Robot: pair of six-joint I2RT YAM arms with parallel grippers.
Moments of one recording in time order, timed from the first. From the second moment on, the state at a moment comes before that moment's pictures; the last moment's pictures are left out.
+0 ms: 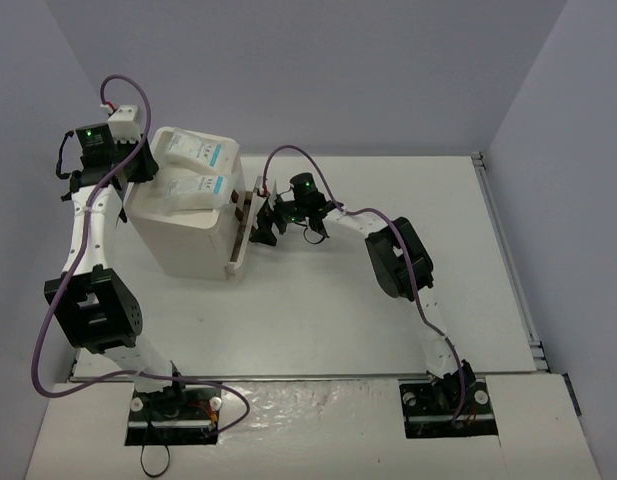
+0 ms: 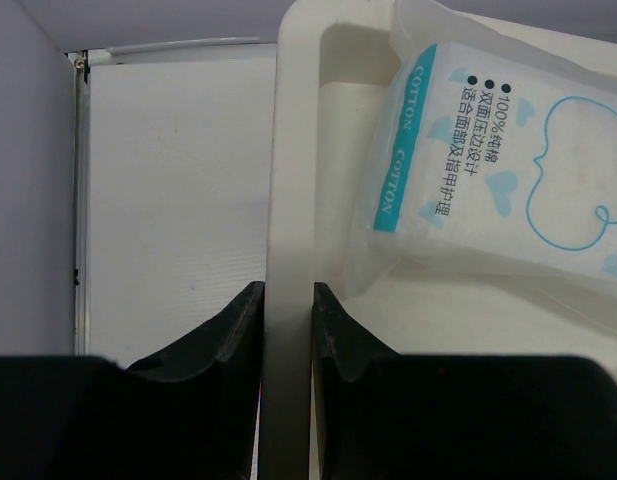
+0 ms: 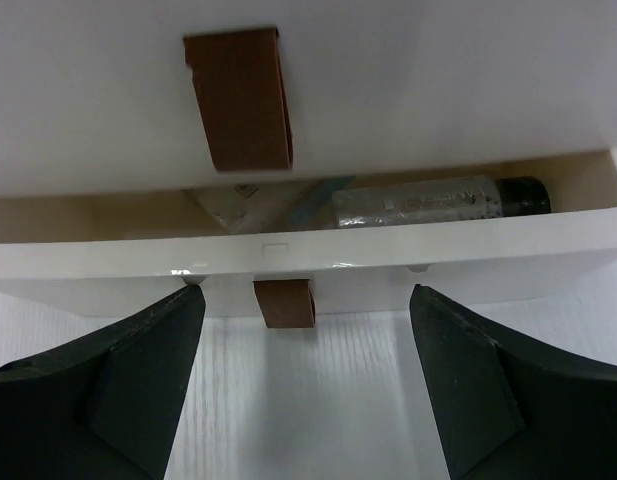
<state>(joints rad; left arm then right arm) 0.23 1.67 1.64 -0.49 0.34 0.09 0.61 2.39 1.77 0.13 -0.79 -0.29</state>
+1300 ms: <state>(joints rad) 0.22 1.27 1.76 -0.67 0.24 -0.01 0.50 1.30 1.28 0.02 0.22 0.02</state>
